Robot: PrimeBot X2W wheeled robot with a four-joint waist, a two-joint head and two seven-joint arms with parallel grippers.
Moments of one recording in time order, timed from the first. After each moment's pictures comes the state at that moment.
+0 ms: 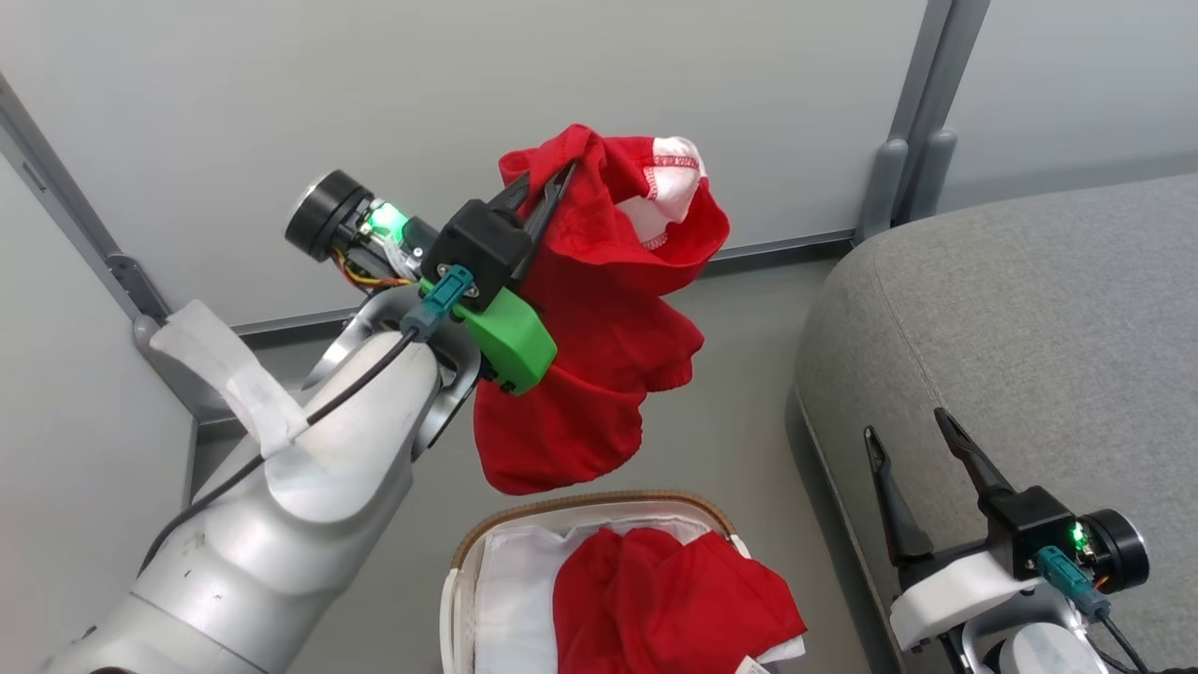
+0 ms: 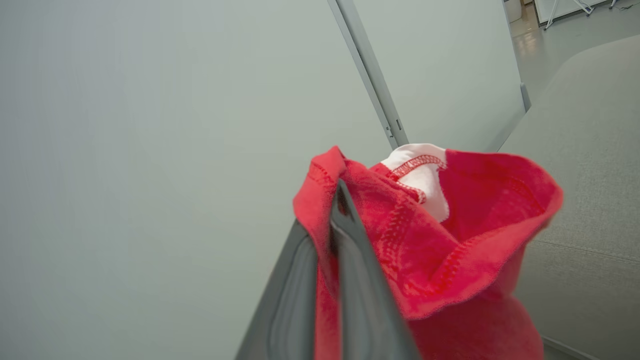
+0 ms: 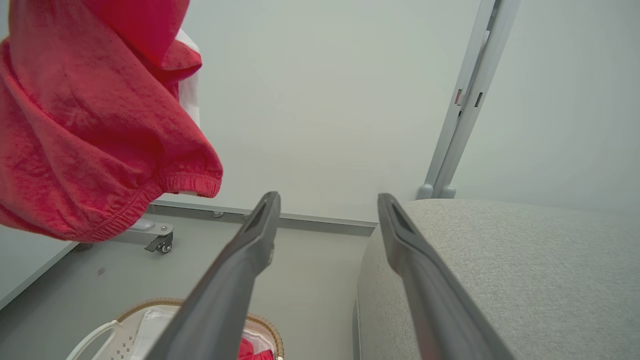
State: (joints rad) left arm -0.83 0.21 -0.77 0.51 -0.28 -0.08 -0.20; right arm -0.05 -0.05 0.03 0.16 0.00 0.13 -0.26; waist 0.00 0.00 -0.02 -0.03
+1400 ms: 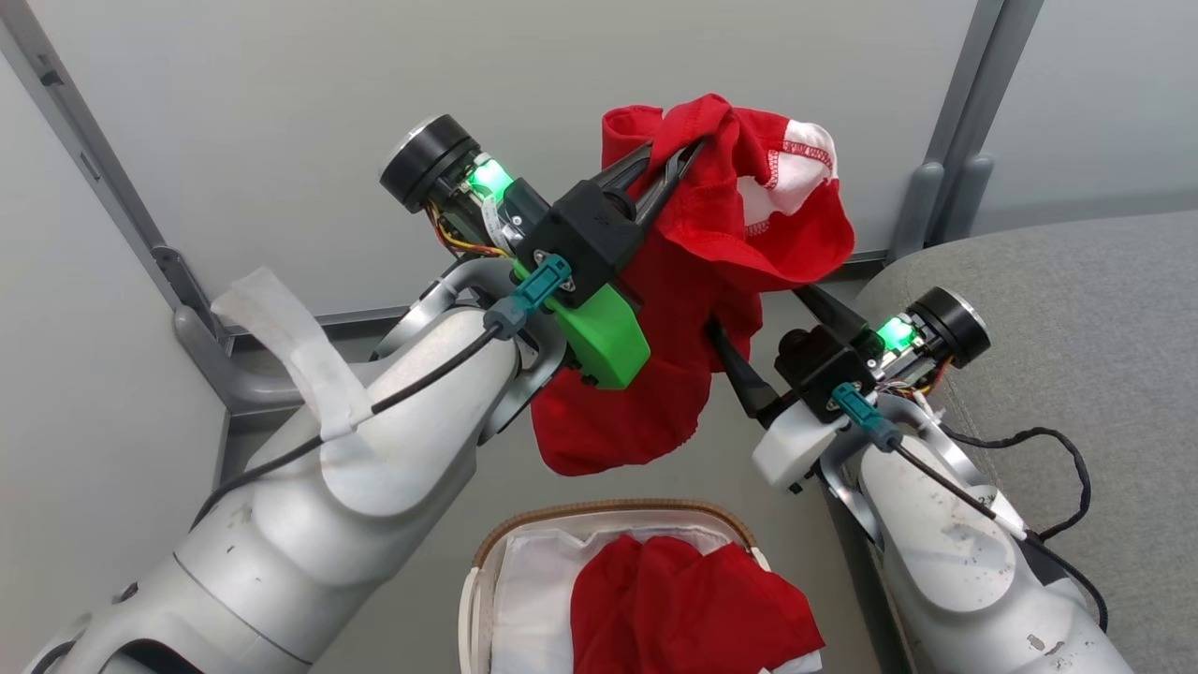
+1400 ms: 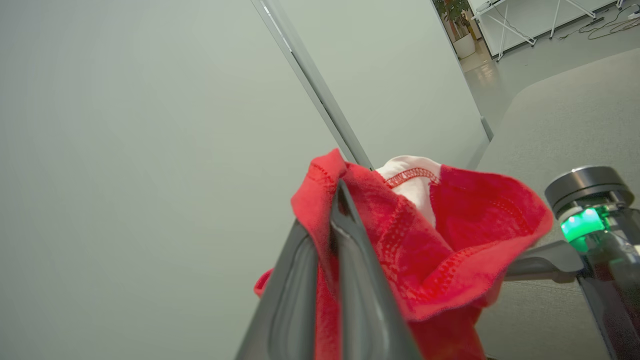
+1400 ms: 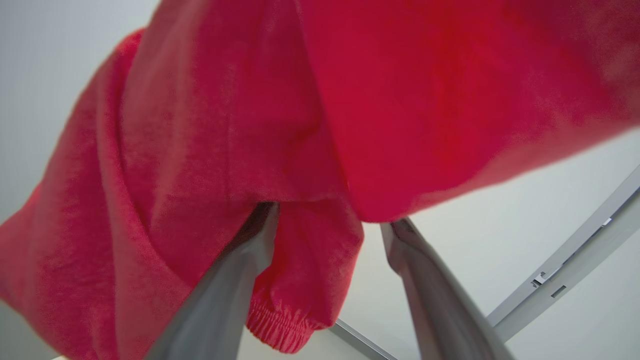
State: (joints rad) left arm -0.91 0.17 -0.87 0.38 -0.31 -0.10 -0.16; right arm -0.52 -0.05 0.32 0.45 -0.21 0.13 -0.26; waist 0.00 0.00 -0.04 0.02
